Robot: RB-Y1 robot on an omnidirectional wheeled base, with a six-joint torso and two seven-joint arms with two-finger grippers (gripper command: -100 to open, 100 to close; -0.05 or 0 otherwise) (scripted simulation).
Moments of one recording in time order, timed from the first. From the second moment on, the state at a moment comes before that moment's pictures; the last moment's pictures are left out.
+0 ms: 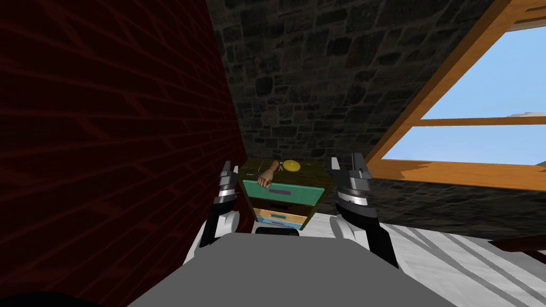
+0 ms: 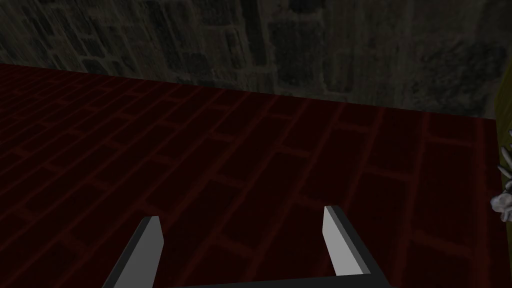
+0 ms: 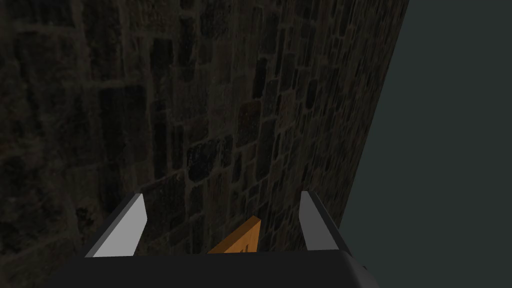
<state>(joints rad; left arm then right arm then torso) 0.48 -0.03 0.00 -2.22 0.04 -0.40 -0.05 0.51 -0.03 -0.02 -2.38 0.00 -0.55 -0.03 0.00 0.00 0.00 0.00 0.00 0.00</state>
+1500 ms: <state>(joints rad) 0.46 0.08 -0.01 -2.14 0.04 -0.43 -0.05 0.51 -0.03 -0.02 -2.38 0.00 -0.55 -0.03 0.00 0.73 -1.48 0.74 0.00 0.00</state>
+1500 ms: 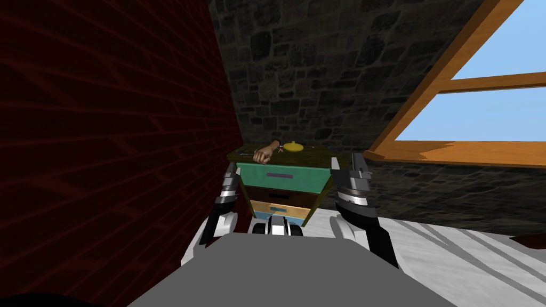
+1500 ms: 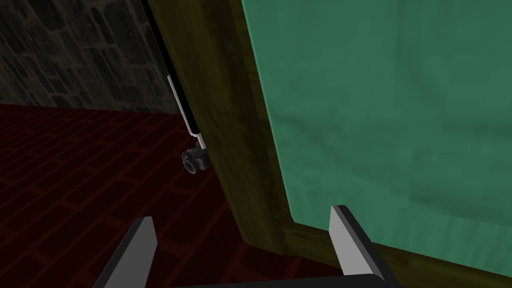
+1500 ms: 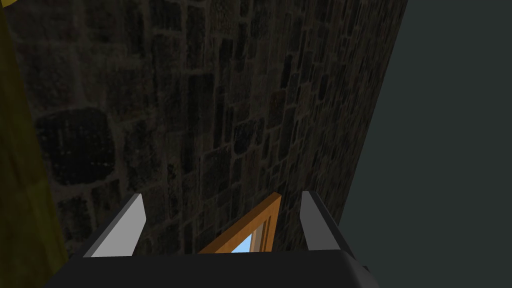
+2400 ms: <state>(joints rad) 0.42 0.17 -0.03 -1.94 0.04 -0.51 -0.05 0.51 -0.03 -0.02 -2.38 0.00 -0.55 -0.03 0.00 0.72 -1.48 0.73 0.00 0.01</state>
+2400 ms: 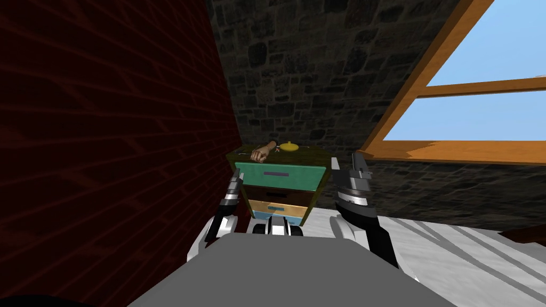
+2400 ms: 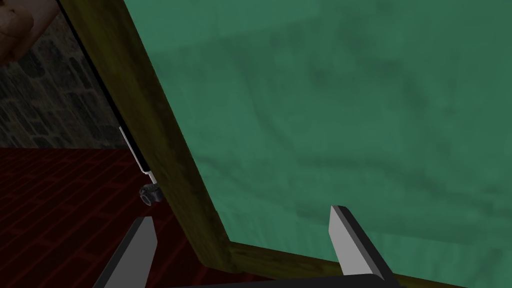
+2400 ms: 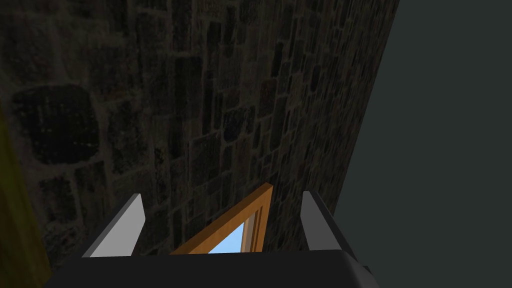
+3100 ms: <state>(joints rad) 0.40 0.19 -0.04 -1.80 0.03 -0.57 -0.05 0.51 -0.03 -0.02 -2.38 0.00 -0.55 -0.03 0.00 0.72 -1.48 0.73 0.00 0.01</state>
